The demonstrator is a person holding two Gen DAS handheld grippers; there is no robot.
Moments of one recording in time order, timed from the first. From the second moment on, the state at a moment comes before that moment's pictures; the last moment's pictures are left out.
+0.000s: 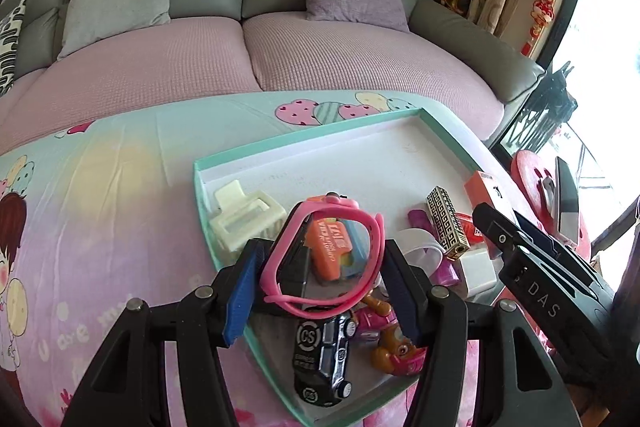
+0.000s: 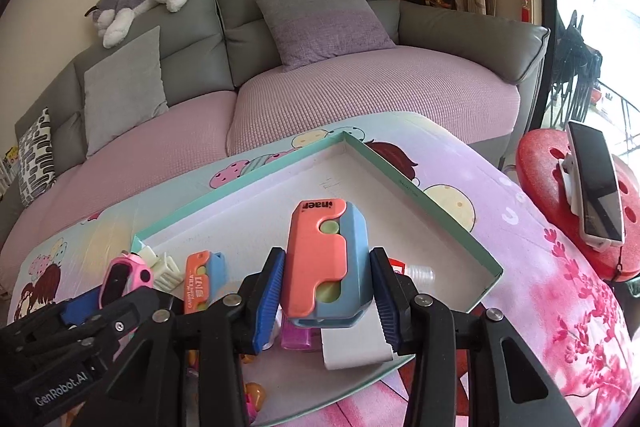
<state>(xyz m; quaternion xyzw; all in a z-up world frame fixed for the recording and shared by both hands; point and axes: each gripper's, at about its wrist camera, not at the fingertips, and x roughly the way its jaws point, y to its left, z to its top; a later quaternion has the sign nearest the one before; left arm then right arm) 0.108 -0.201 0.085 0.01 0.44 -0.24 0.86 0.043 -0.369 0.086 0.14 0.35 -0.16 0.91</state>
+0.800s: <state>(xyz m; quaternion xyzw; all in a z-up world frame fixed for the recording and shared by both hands) 0.101 -0.174 0.087 0.00 0.48 -0.18 0.86 0.047 -0.345 0.085 0.09 0.41 -0.14 0.90</state>
